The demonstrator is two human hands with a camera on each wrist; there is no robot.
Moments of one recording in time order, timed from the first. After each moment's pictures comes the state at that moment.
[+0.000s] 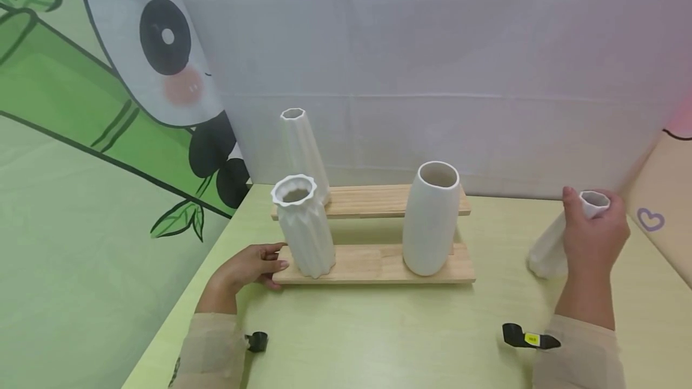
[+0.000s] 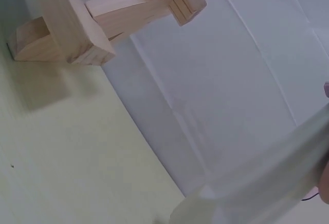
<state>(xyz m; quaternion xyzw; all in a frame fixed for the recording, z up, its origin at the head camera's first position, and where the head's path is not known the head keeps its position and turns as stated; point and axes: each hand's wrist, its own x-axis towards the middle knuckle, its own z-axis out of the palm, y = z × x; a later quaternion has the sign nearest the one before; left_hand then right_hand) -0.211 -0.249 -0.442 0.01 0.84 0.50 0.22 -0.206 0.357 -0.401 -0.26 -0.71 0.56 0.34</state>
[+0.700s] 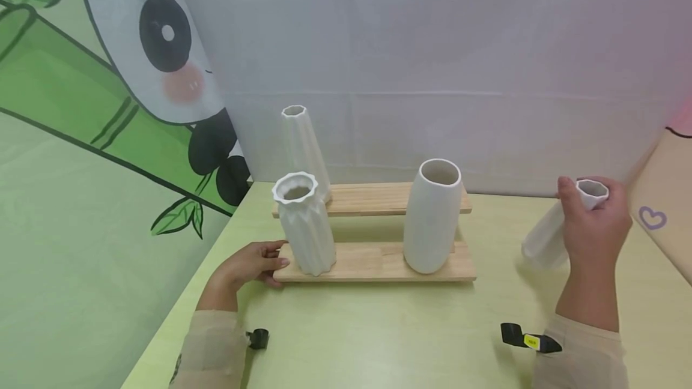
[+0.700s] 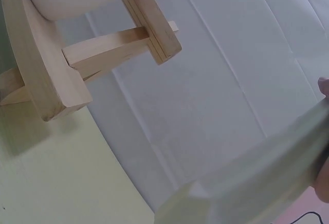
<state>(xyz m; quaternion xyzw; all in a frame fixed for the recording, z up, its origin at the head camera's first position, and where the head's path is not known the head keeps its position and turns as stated) -0.213 -0.252 -0.444 0.03 0.83 0.52 0.22 -0.193 0.333 -0.369 -0.24 -0.71 0.57 0.33</state>
